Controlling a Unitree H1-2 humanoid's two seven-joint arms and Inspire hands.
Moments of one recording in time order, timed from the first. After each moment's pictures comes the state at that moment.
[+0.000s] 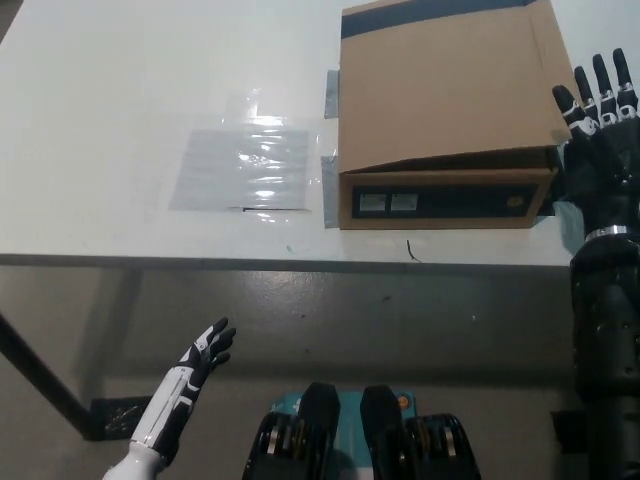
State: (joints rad) left_arm -0.04 0.17 -0.06 0.24 0.03 -0.39 -0.17; right_arm -0.68 -0.04 -0.34 0.49 0.68 -0.10 0.11
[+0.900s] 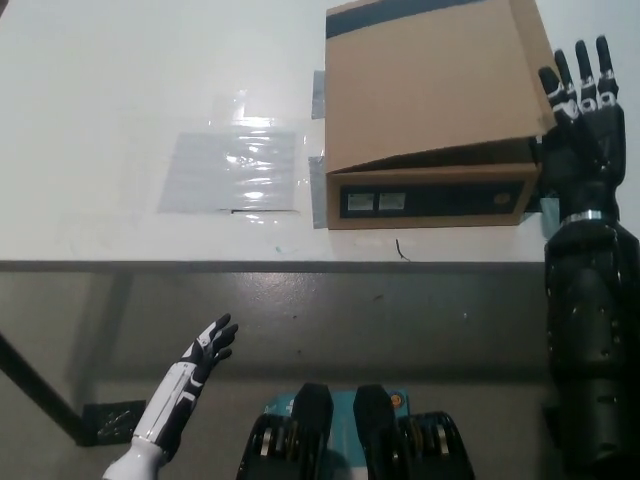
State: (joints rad) left_arm -0.06 0.17 -0.06 0.26 0.03 -0.40 -0.17; right_arm -0.75 0.01 -0.37 0.52 0.71 -0.10 0.11
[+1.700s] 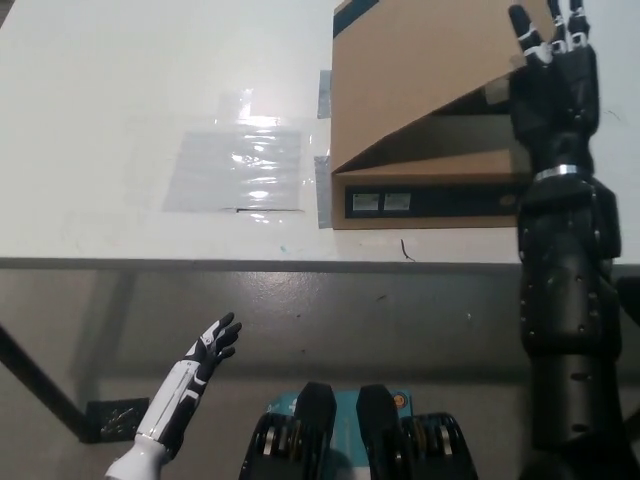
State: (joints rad) left_arm -0.07 0.17 -0.07 0.26 0.03 -0.40 -0.17; right_arm -0.82 0.09 -0.35 0.43 0.71 -0.04 0.05
